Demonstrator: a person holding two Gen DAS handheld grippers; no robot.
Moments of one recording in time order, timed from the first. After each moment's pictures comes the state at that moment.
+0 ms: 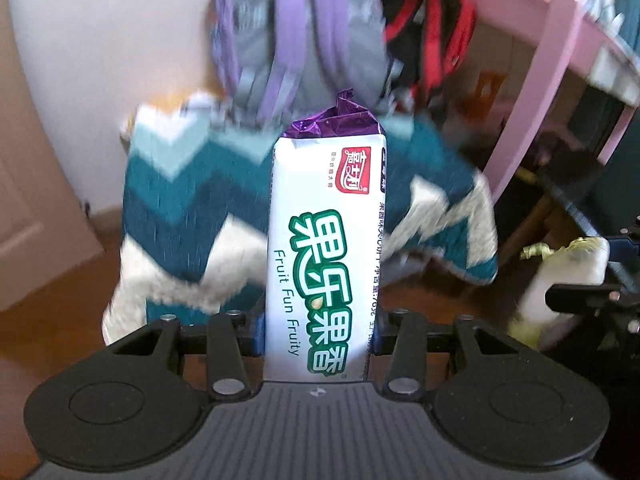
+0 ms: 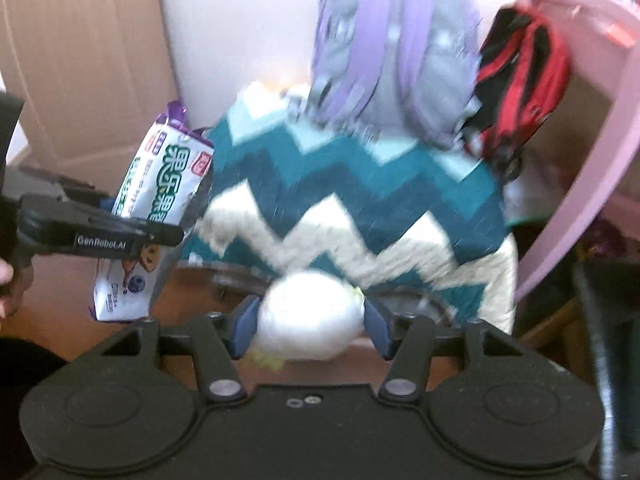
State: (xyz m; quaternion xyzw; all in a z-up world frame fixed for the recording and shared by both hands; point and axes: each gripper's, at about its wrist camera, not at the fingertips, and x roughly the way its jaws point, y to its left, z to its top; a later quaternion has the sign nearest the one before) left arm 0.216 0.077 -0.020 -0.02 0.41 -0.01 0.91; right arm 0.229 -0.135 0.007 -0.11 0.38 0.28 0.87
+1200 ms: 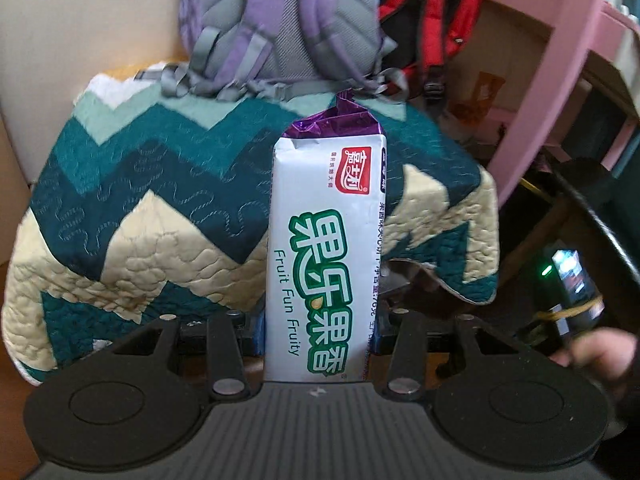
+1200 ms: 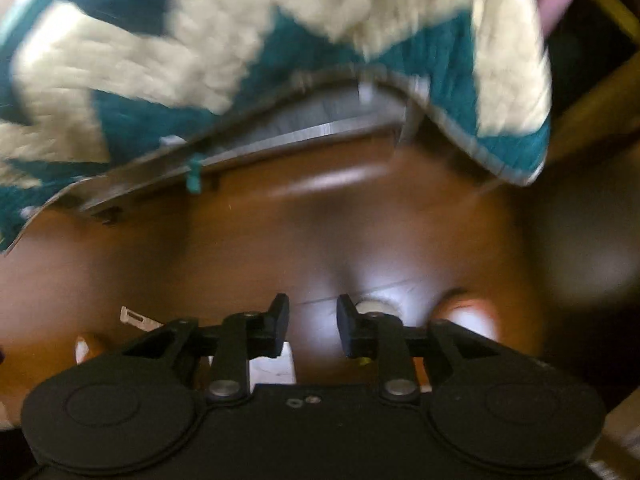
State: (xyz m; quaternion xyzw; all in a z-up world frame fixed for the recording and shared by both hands) left arm 0.280 0.059 -0.148 -0.07 0.40 -0.03 0.91; right arm 0.391 -0.182 -0.287 0.01 0.66 0.11 0.74
